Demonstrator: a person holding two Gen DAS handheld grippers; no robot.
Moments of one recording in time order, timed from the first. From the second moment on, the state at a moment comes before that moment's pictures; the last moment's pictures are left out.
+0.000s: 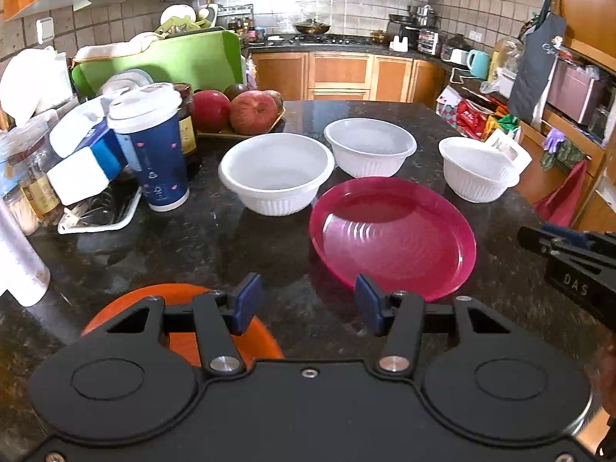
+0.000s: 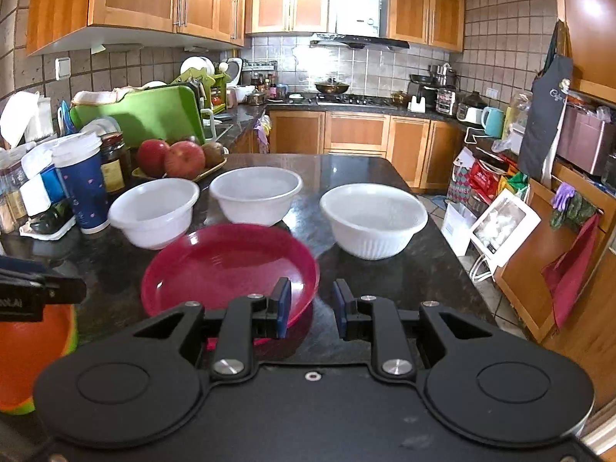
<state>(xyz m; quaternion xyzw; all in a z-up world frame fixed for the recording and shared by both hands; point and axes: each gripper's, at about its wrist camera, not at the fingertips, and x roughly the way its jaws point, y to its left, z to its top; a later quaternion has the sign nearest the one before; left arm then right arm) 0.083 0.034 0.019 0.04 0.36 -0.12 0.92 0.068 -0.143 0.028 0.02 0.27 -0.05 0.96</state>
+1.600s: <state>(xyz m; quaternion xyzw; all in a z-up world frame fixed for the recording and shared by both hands) 0.173 -0.008 -0.023 0.02 0.45 -0.05 0.89 0.190 -0.181 -0.025 0.06 0.35 0.04 0.93</state>
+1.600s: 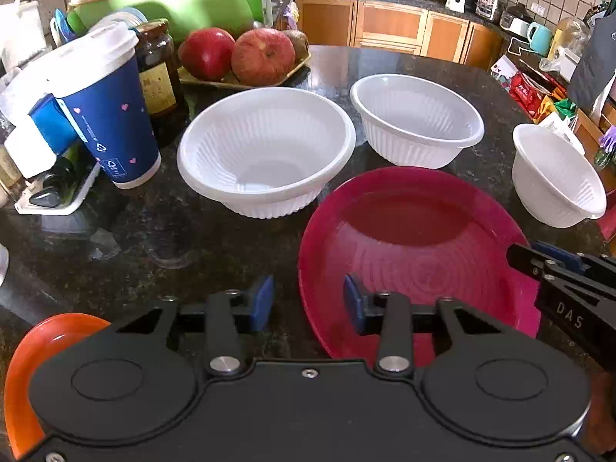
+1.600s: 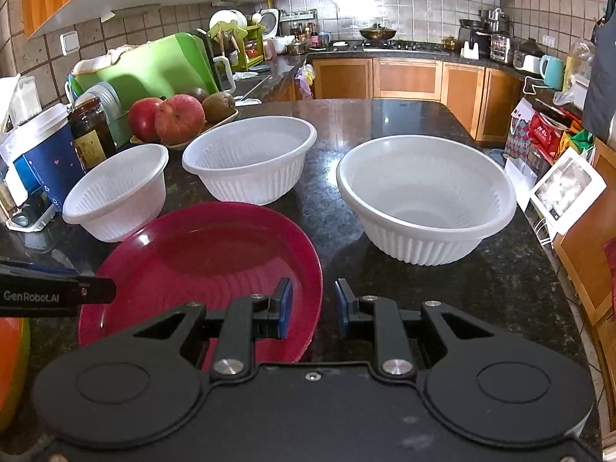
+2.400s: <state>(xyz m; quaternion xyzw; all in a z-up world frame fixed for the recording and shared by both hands) 0.183 -0.009 -0.030 0.01 0.47 -0.05 0.88 0.195 -0.182 -0.031 0.06 0.36 0.04 0.93</state>
